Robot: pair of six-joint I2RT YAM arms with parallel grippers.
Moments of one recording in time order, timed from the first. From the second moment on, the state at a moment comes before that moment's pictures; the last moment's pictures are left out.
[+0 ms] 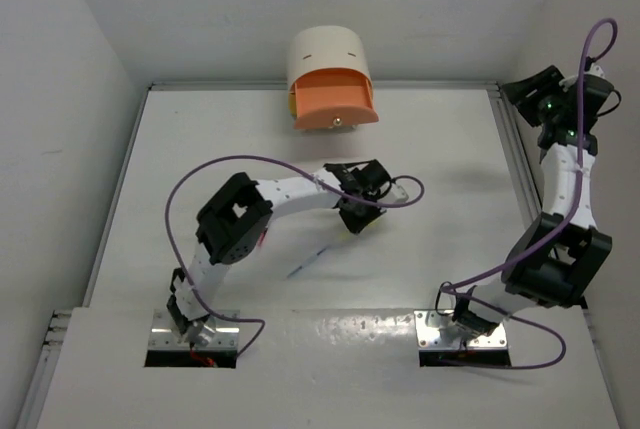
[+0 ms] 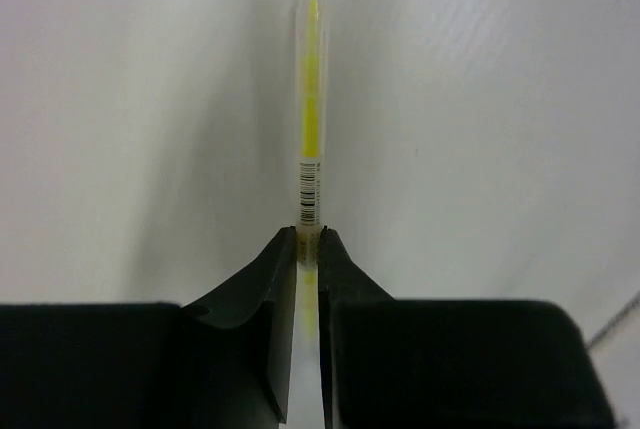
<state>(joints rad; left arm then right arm) -0.95 2.15 1.65 -0.66 0.10 0.13 -0.48 1.51 1.27 -0.06 -0.44 0.59</state>
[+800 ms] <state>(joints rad) -0.50 1.66 1.89 -0.29 0.17 0.22 -0.43 1.39 1.12 0.01 -0.58 0.59</state>
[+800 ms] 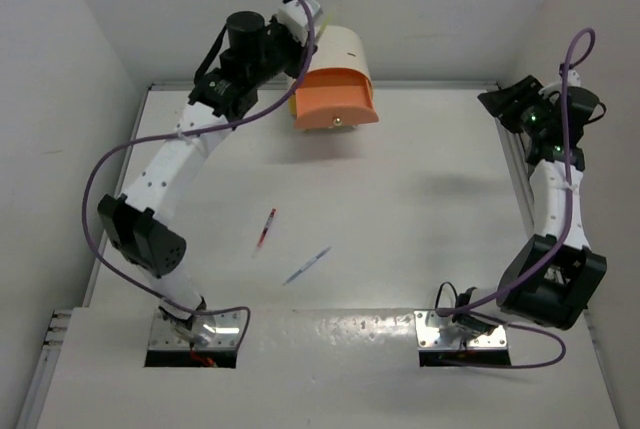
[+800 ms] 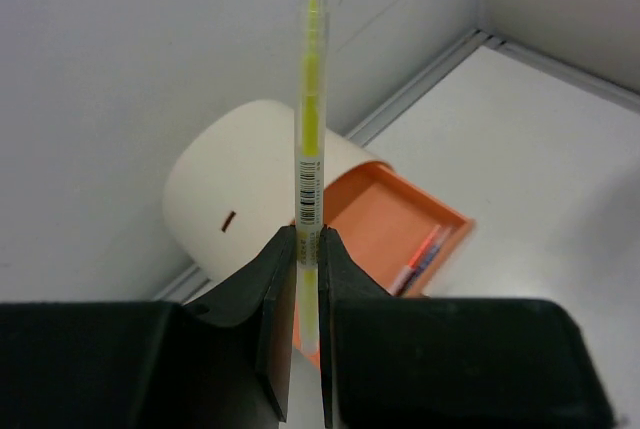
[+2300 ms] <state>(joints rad) -0.38 2.02 2.01 -0.33 0.36 0.37 -0.23 1.34 1.17 -0.20 -0.62 0.23</state>
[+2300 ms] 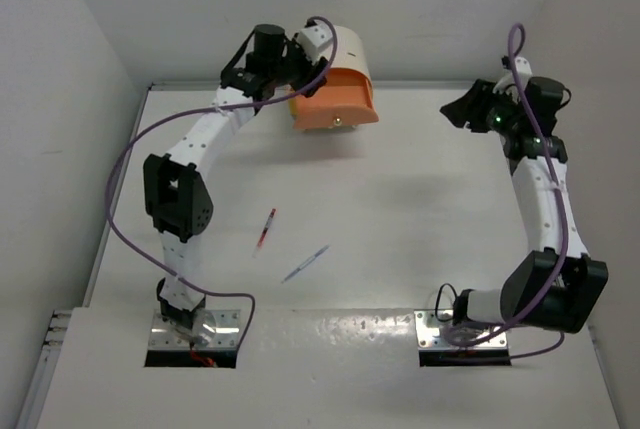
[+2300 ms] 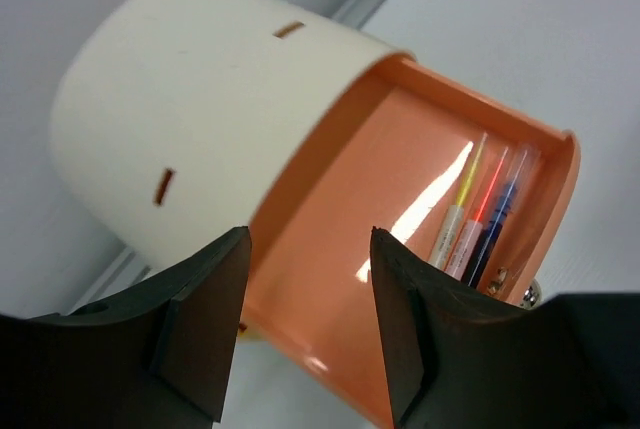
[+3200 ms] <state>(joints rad) 0.18 1.31 1.34 -0.64 0.52 -0.01 0.89 1.72 1.18 -0.60 -0.52 -1.10</state>
